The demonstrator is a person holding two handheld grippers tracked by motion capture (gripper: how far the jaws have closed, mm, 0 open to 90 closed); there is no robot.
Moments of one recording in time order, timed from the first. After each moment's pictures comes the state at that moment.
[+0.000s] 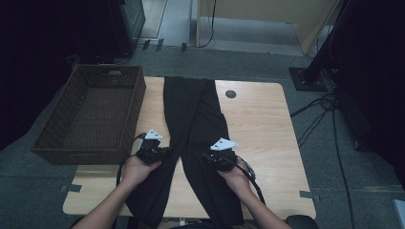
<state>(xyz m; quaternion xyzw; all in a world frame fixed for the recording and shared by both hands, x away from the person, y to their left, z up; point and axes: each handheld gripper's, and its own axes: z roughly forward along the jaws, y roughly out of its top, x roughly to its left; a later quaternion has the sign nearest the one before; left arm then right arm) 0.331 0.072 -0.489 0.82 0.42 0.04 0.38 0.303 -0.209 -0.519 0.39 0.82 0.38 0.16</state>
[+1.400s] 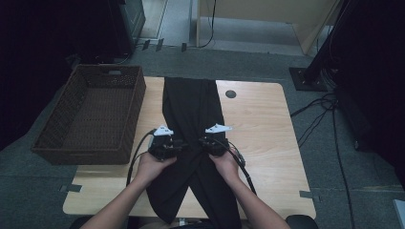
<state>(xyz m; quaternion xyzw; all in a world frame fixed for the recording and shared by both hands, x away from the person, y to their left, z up) 0.351 0.043 -0.485 0.80 0.43 0.06 0.41 0.353 -0.187 -0.516 0.46 0.79 0.39 0.13</state>
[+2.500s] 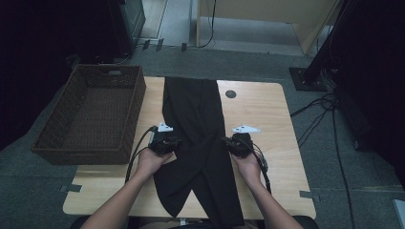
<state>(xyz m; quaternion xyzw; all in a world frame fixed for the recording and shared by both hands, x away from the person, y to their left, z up) 0.363 0.038 -0.509 0.82 0.44 0.09 0.36 0.337 -0.259 -0.497 0.51 0.75 0.40 0.15</state>
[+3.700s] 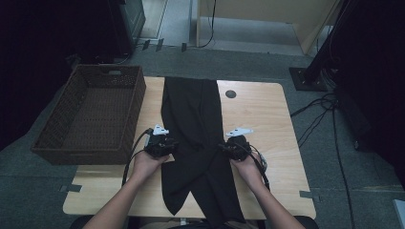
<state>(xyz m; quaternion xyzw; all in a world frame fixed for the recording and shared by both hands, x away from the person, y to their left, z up) 0.355 0.053 -0.510 0.81 0.44 0.09 0.38 0.329 -0.252 -0.494 0.47 0.79 0.37 0.14</state>
